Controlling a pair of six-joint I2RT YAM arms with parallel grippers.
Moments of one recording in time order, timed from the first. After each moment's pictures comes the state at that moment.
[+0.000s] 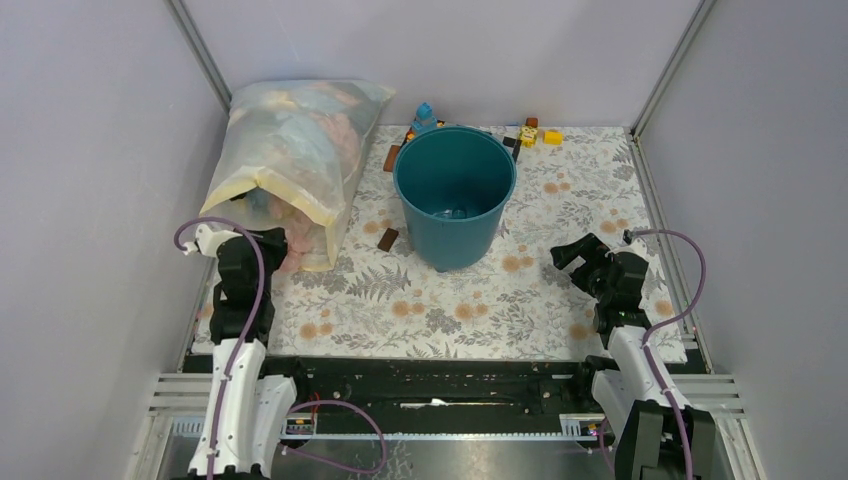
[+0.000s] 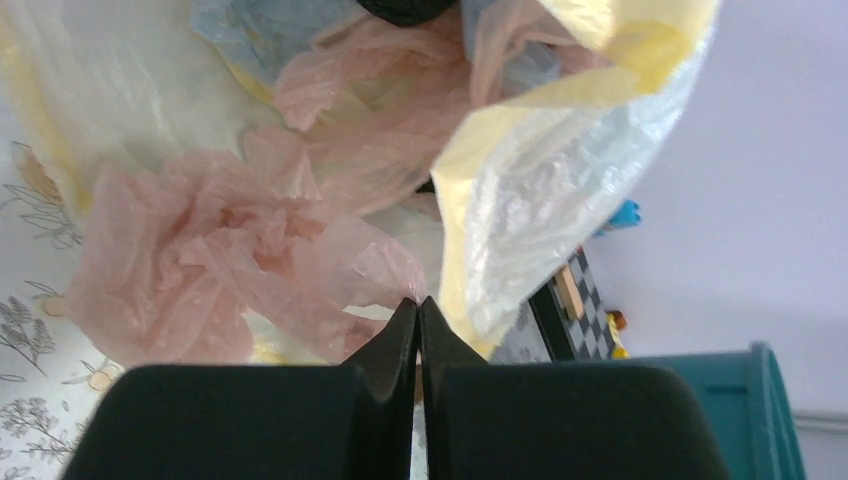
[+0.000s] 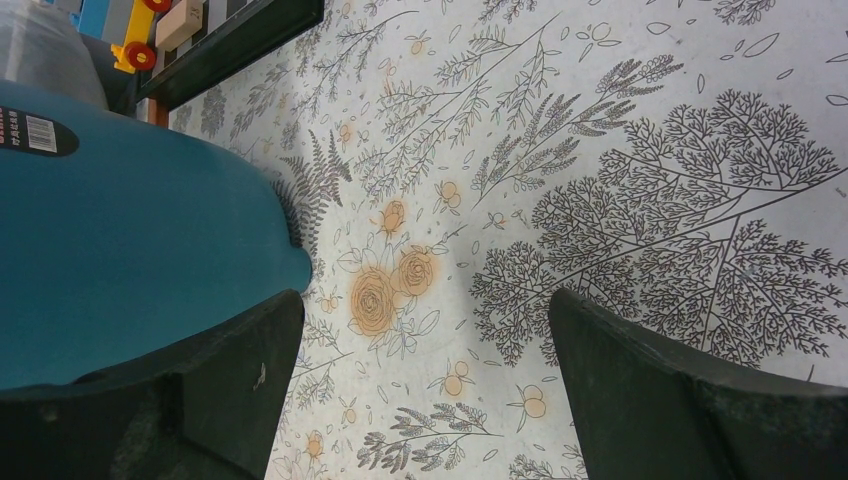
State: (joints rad) left arm 0.08 0.62 0.55 -0.22 -0.18 -0.95; right arm -0.17 0.84 0.22 0.15 -0.25 0.66
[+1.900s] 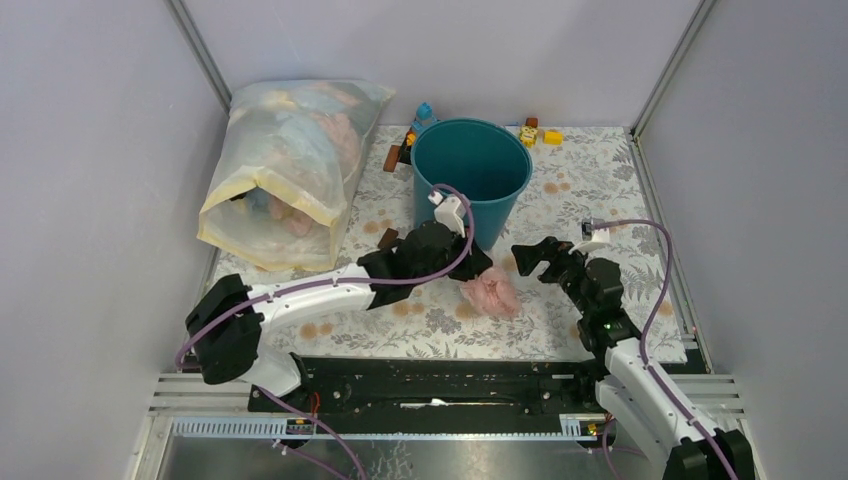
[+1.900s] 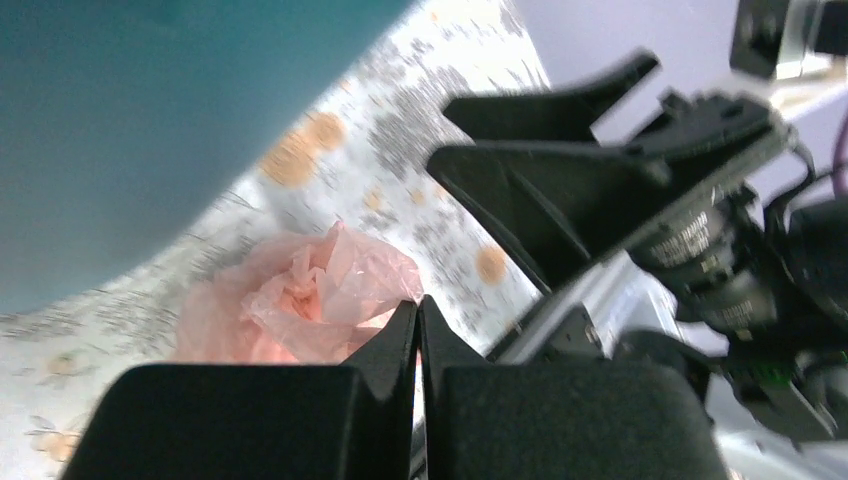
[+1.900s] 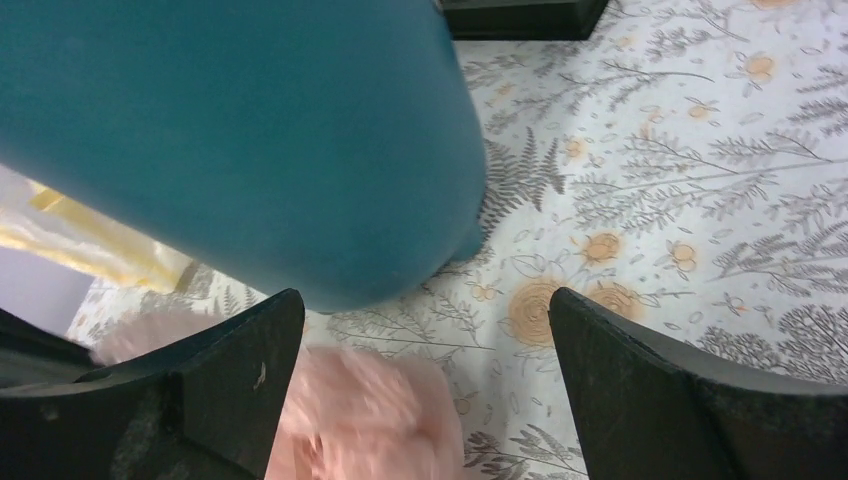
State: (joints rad) left arm -1.03 1.47 1.00 0.09 -0.01 -0.77; right arm 0.25 0.68 0.22 0.29 -0.16 0.53
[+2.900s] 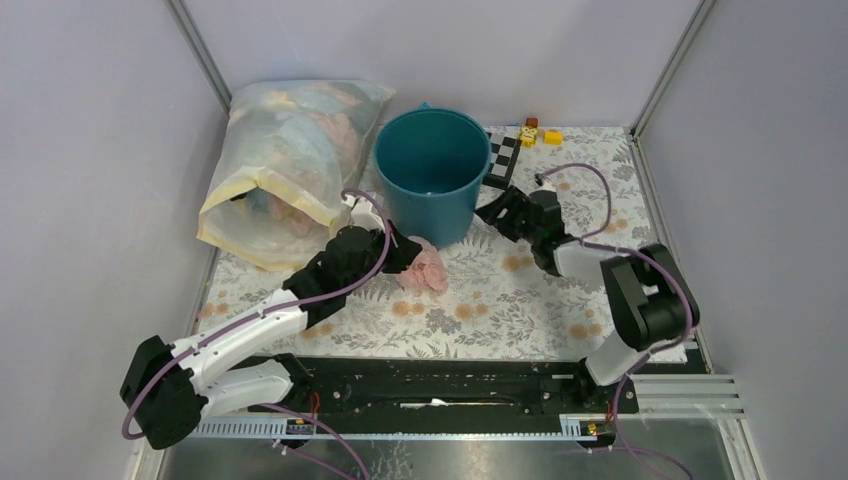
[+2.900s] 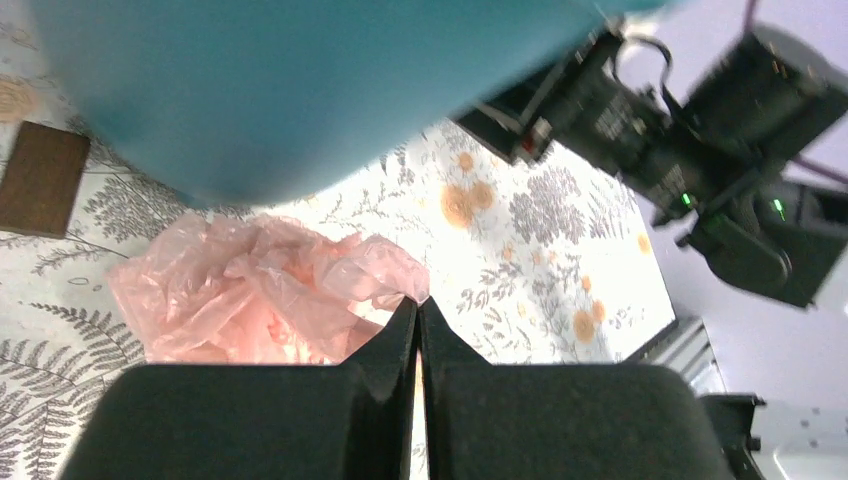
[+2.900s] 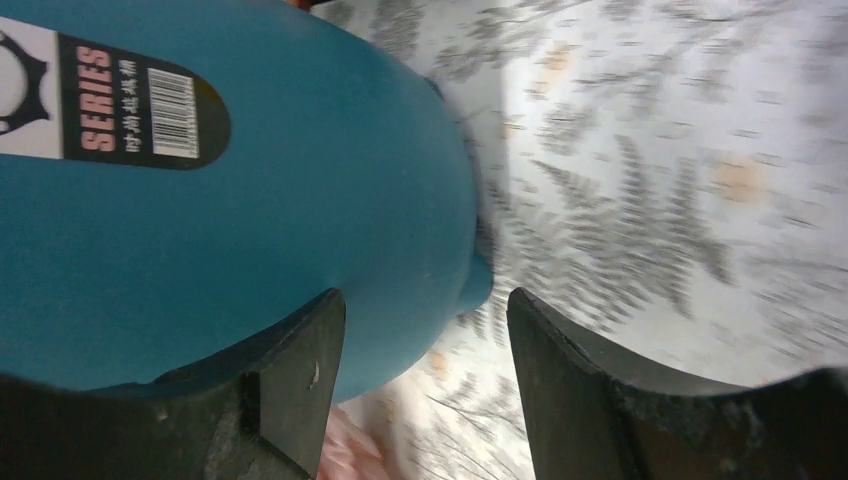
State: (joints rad) left arm -0.78 1.06 0.69 0.05 -0.12 -0.73; right arm 0.31 1.59 0.66 0.48 -0.15 0.86
